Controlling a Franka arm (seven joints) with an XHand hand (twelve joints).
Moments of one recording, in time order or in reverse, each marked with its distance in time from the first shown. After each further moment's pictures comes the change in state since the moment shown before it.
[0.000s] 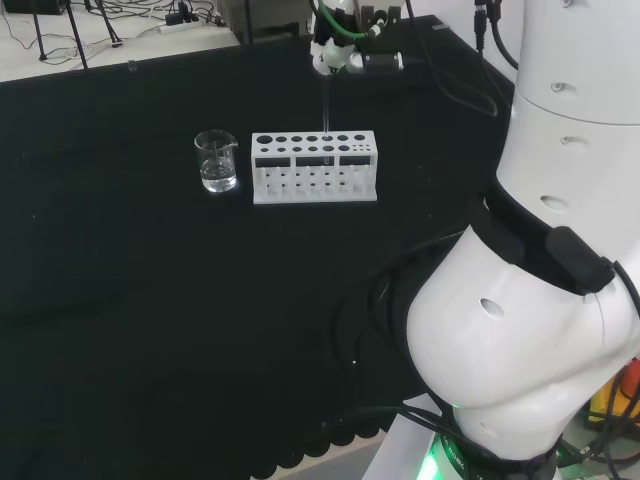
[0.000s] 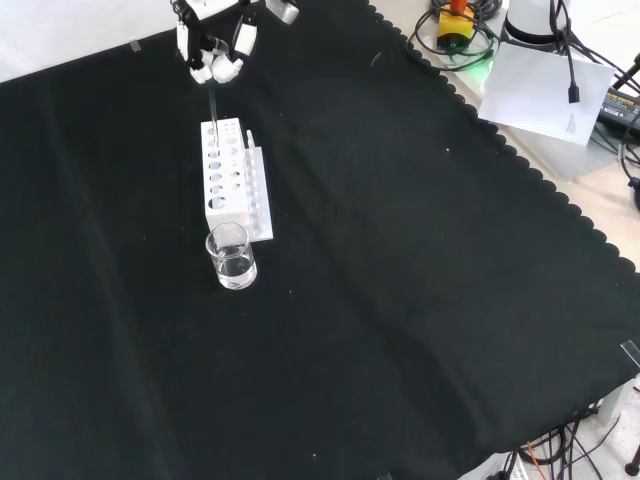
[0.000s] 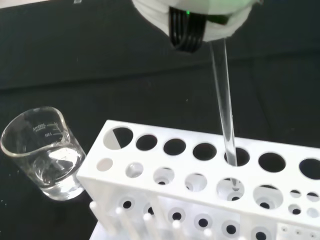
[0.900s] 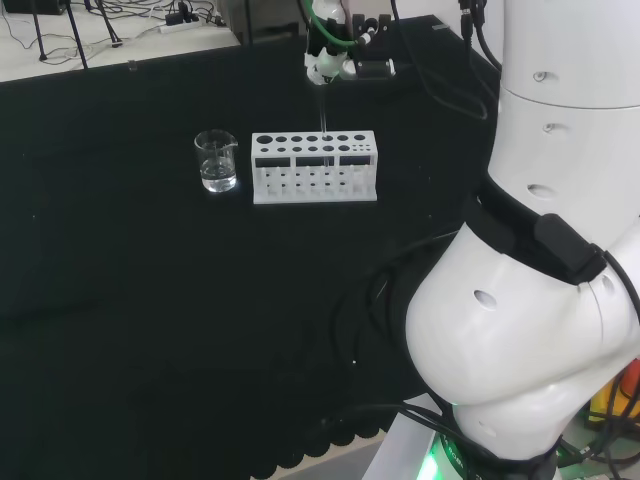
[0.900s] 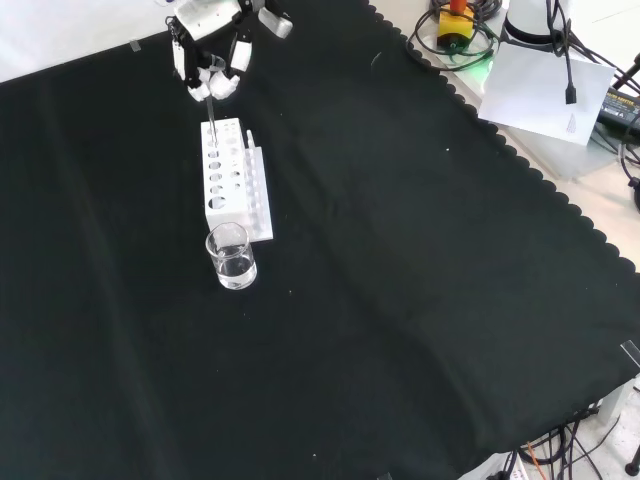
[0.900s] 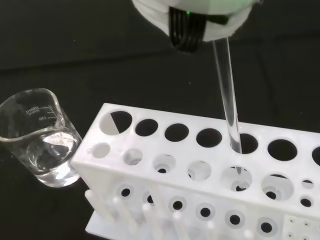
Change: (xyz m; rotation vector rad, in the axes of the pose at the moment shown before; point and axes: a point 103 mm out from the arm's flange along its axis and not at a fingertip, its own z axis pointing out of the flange) arm 0.001 0.015 0.017 0.049 -0.007 -0.006
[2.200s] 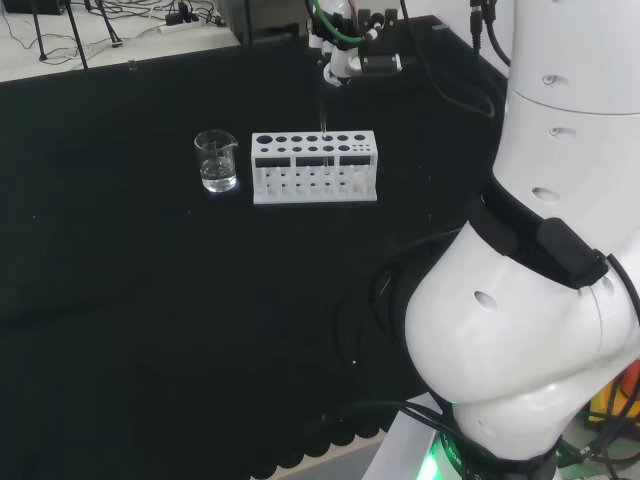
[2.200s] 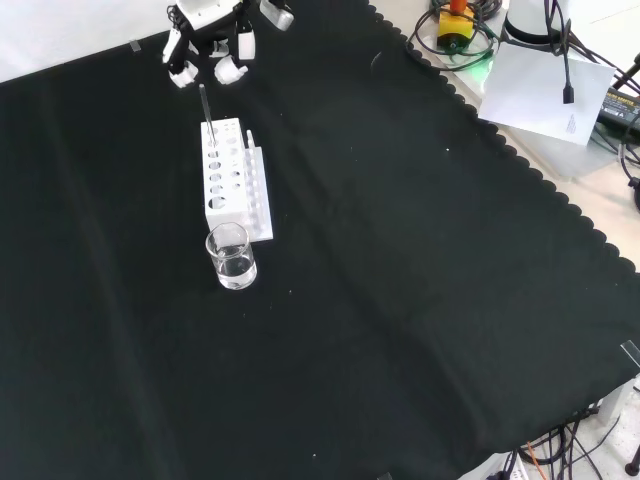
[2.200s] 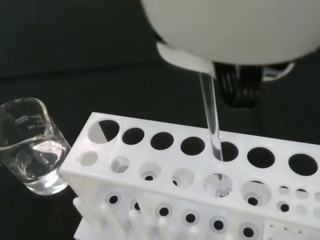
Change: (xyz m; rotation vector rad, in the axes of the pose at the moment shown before) arm -0.006 -0.008 -0.012 -0.023 -0.019 0.025
